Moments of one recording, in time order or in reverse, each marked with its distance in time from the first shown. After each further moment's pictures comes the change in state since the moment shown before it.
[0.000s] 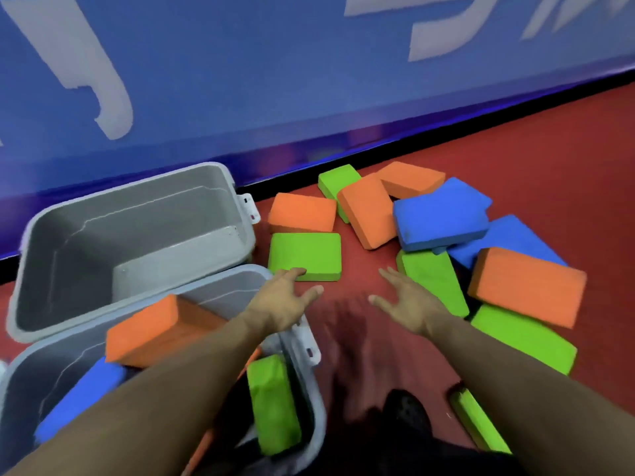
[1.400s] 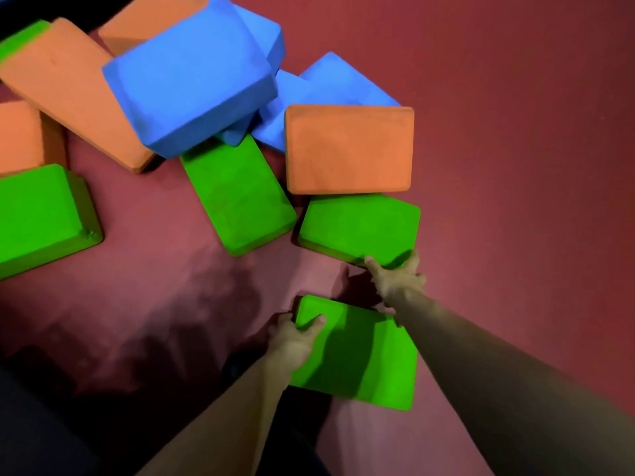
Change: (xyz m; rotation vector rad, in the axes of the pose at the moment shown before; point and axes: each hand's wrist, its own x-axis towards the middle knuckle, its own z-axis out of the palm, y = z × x) left_hand 0.076 0.087 0.484 -0.320 -0.460 -0.363; right_hand -0.061 0.364 0.102 0.714 0.311 1.254
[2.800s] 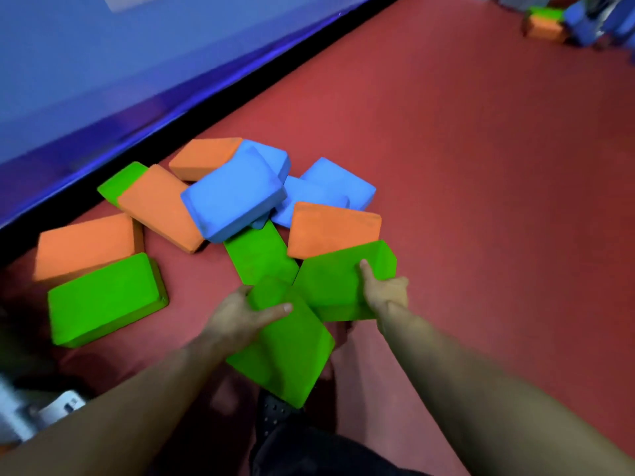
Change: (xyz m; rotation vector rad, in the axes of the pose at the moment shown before) left_hand -0.165 0.147 -0.190 0.301 0.153 0.397; right_hand -0.117 -0.057 -0.073 0.411 0.089 -0.098
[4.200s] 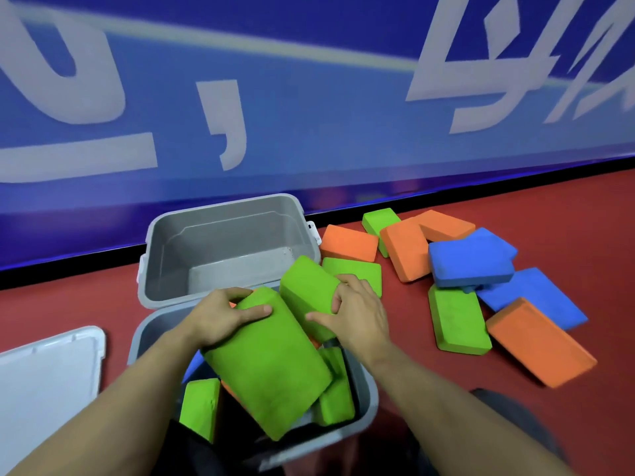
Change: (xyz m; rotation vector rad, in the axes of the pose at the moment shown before) left_hand -0.380 -0.263 -0.294 -0.253 0.471 -0.146; right_hand -0.502 -0.015 0.153 -0.651 -0.522 -1.548
